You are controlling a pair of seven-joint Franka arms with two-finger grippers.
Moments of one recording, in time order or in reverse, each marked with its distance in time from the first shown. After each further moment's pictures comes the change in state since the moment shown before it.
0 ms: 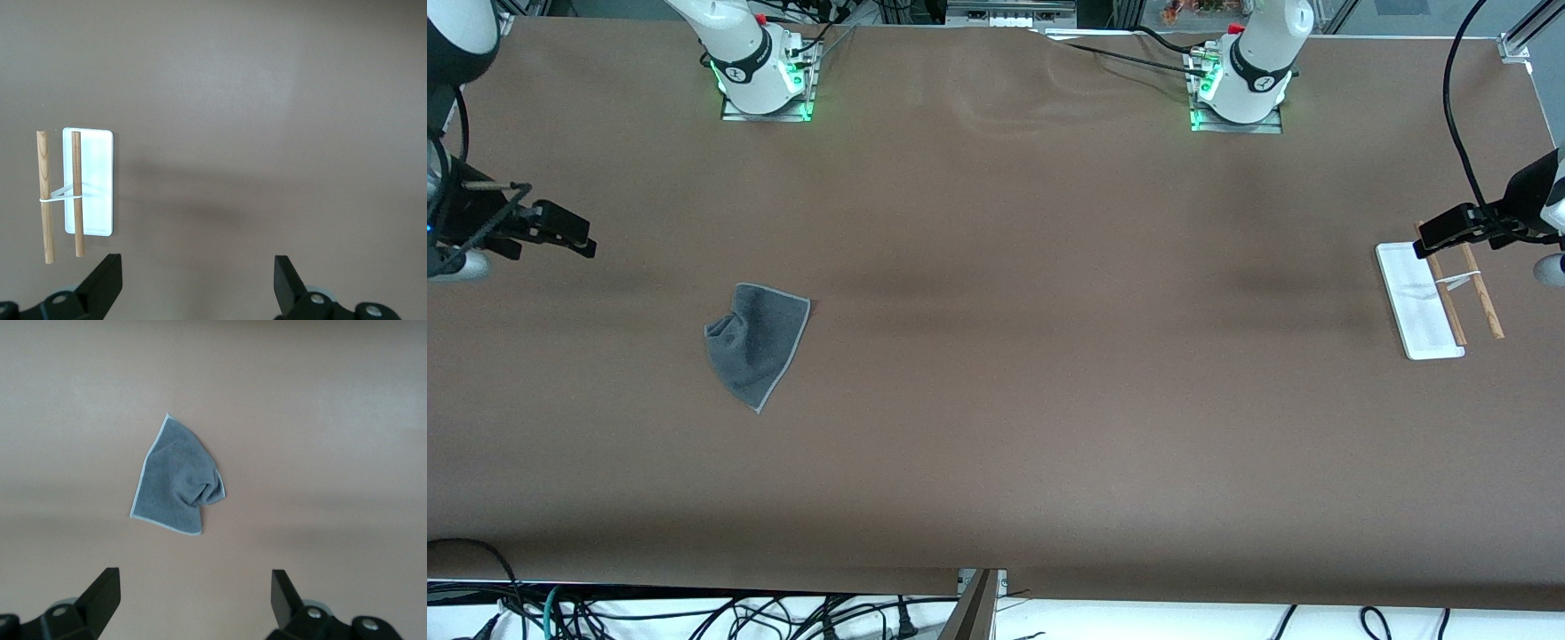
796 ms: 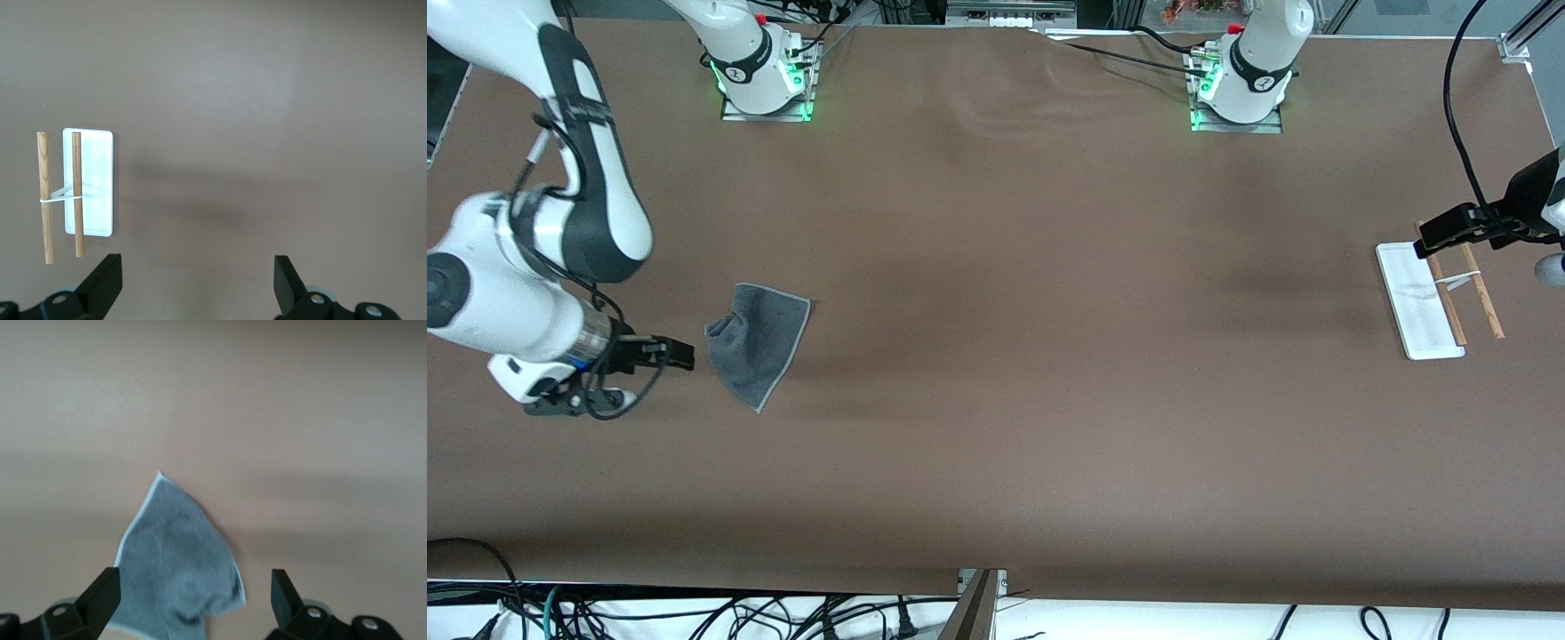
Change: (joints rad) left arm 0.000 0.000 0.000 0.002 0.000 0.000 0.000; right arm 0.055 0.395 0.011 -0.001 0.000 0.415 0.002
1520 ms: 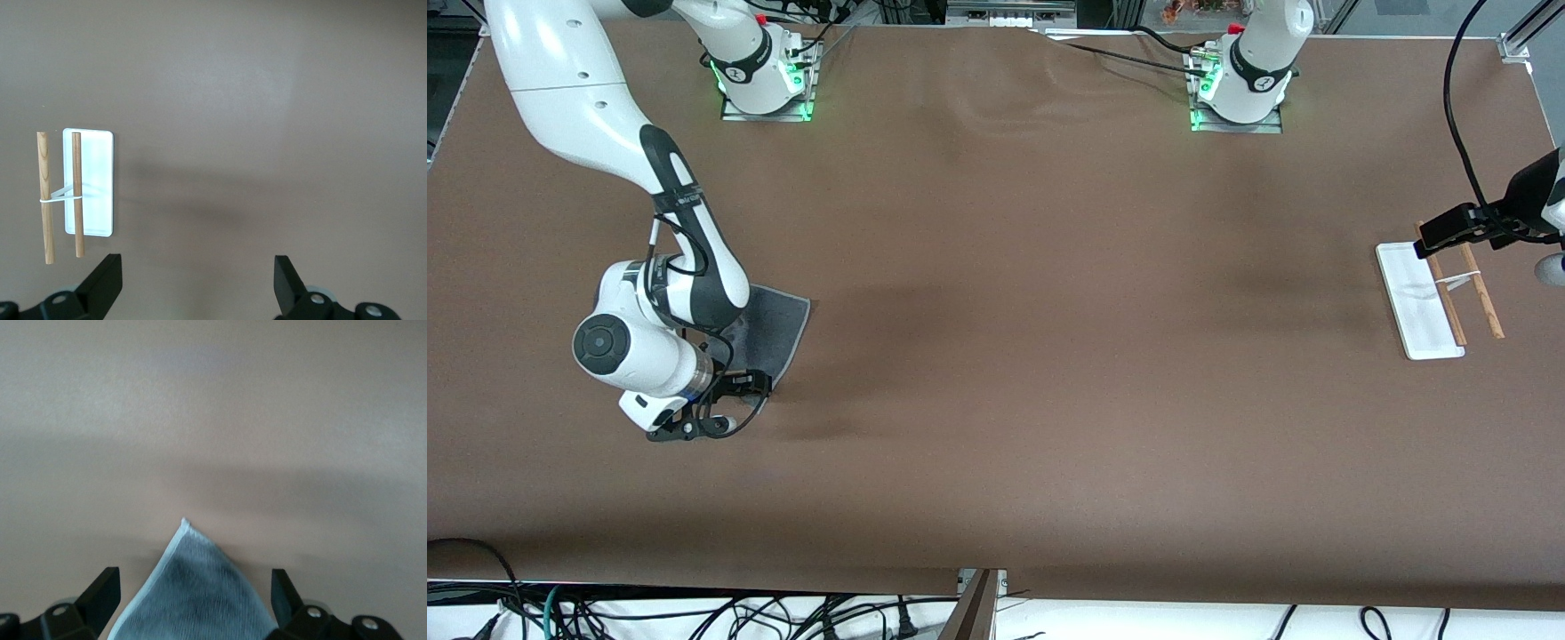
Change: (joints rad) left arm 0.000 0.000 0.000 0.001 0.000 0.000 0.000; right arm 0.060 0.222 0.000 0.000 0.000 0.250 0.013
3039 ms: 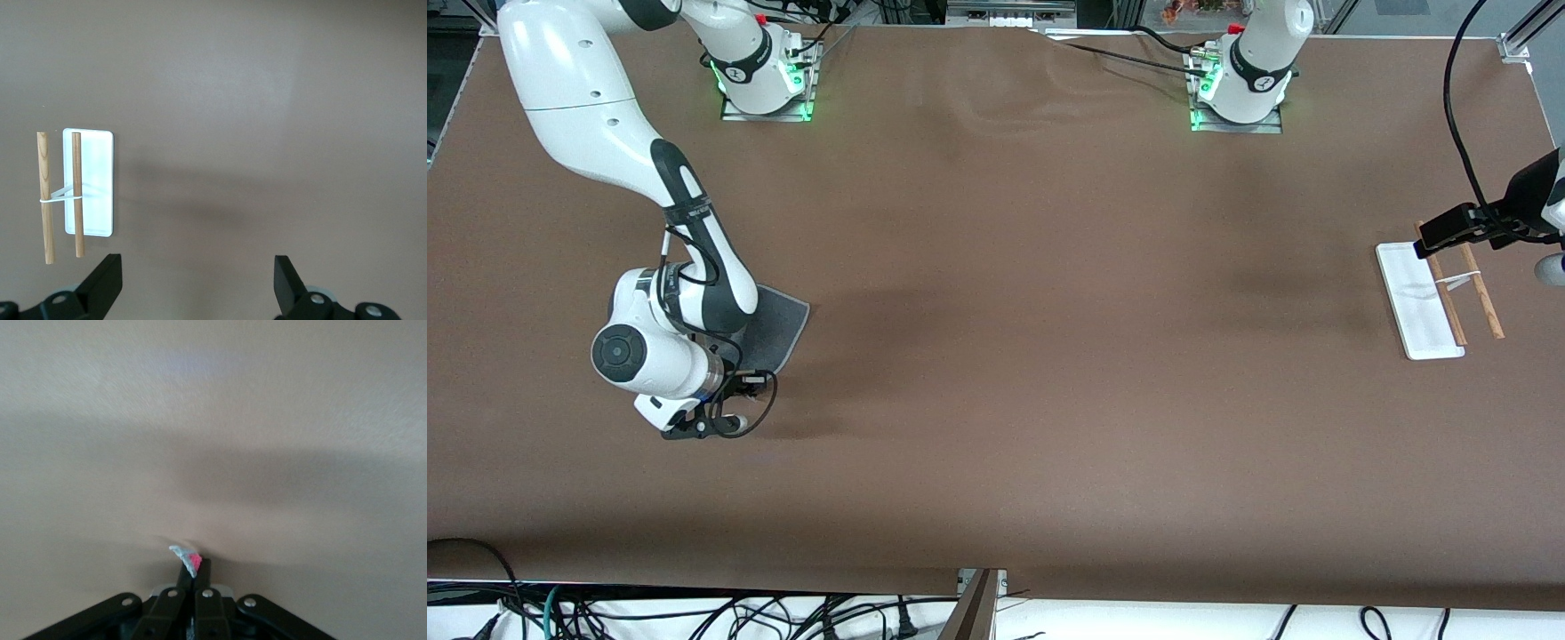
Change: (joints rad) left arm 0.000 0.000 0.000 0.000 0.000 0.000 0.000; right arm 0.004 0.020 -0.002 0.009 0.000 -0.044 0.000
